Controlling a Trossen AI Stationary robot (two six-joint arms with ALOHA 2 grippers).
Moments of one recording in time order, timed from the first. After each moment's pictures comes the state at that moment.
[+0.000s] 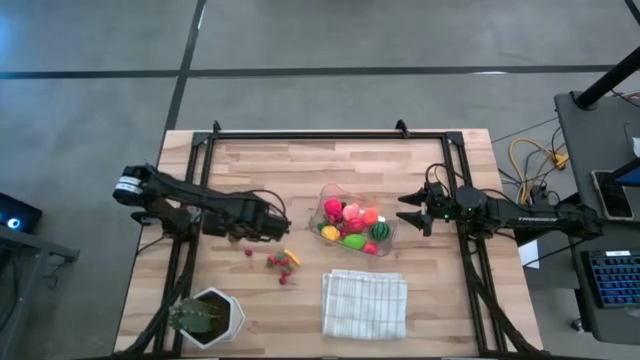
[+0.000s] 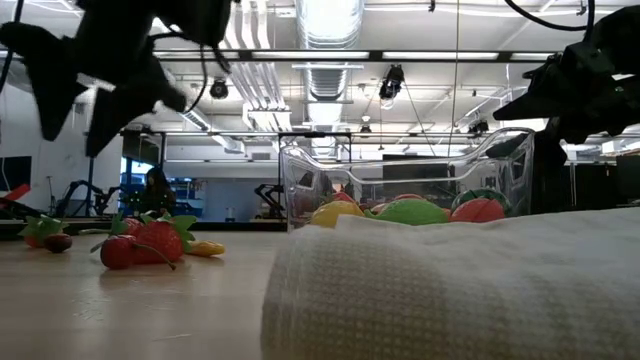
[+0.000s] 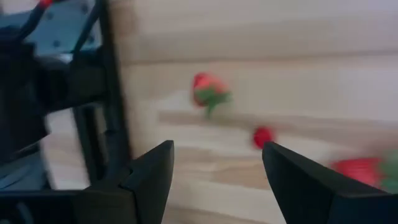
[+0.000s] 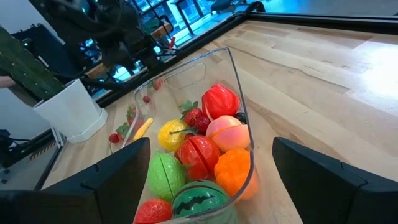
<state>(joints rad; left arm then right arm) -0.16 1.55 1.19 -1.49 -0.01 -1.67 -0.12 0.26 0.02 0.03 0.03 0.49</state>
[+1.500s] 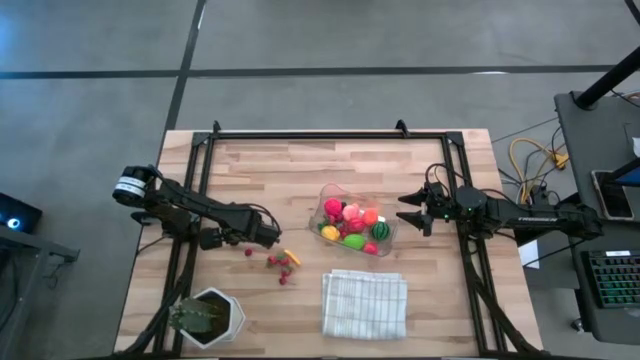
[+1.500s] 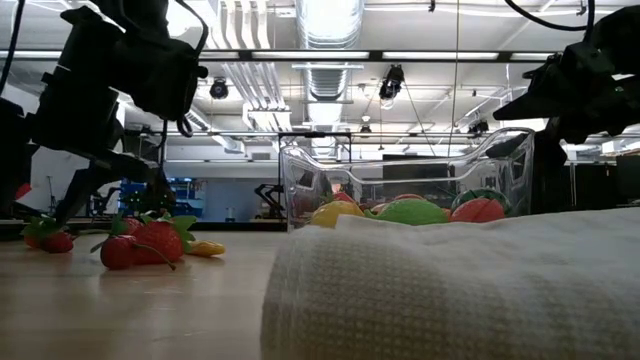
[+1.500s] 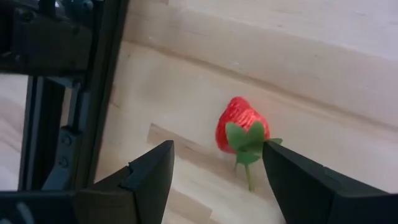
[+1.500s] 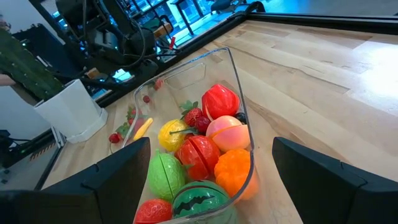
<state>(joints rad) -0.18 1.55 0.86 -1.21 -0.01 -2.04 -0.12 0.26 0.02 0.03 0.03 0.49</state>
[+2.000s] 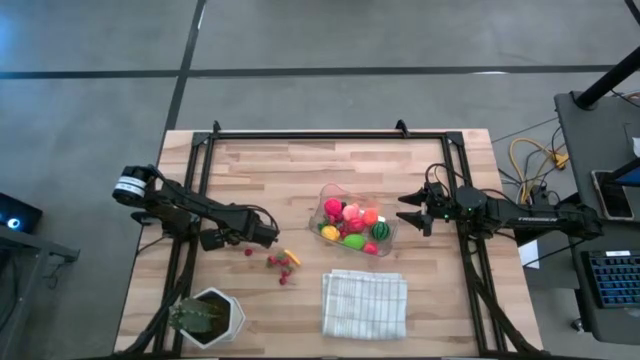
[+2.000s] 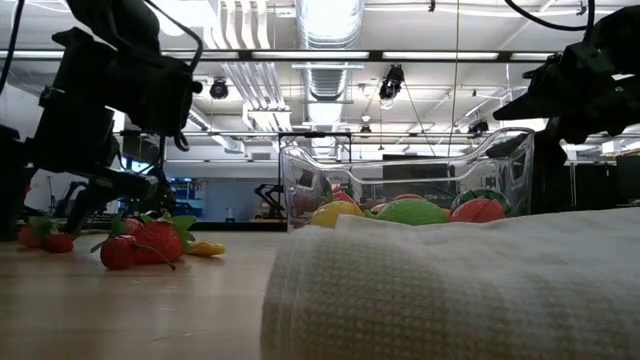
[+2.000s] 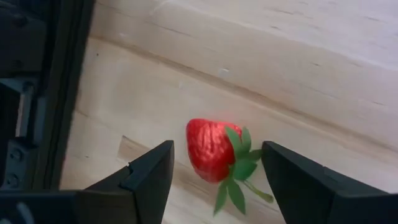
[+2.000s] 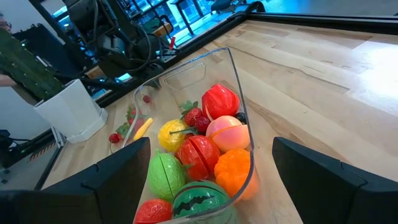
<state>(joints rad) -0.16 1.55 0.77 -1.07 -0.04 -2.06 -0.12 0.26 0.02 0.03 0.03 0.49</state>
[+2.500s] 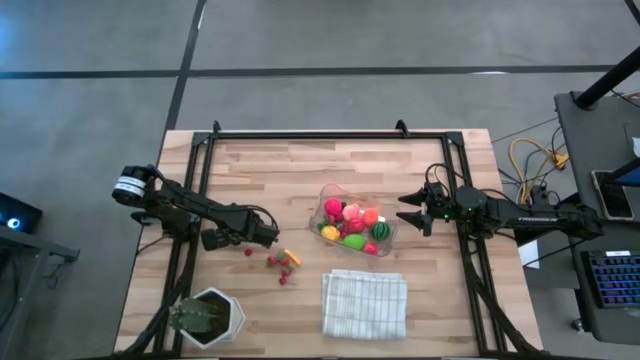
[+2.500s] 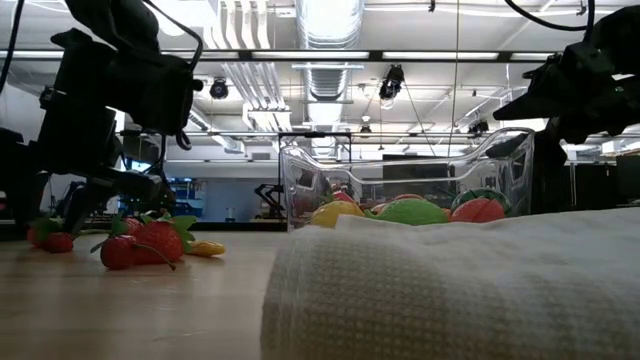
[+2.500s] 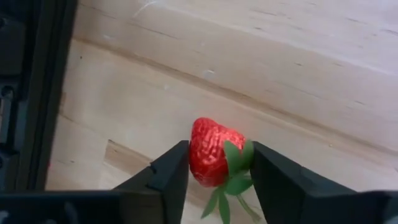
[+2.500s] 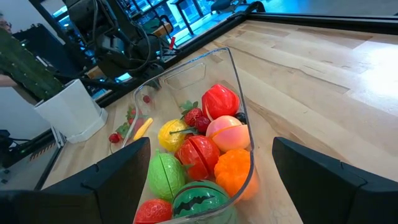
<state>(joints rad) -0.16 1.55 0.76 -1.04 -0.06 -2.06 -0.12 0.27 0.02 0.03 0.03 0.49</state>
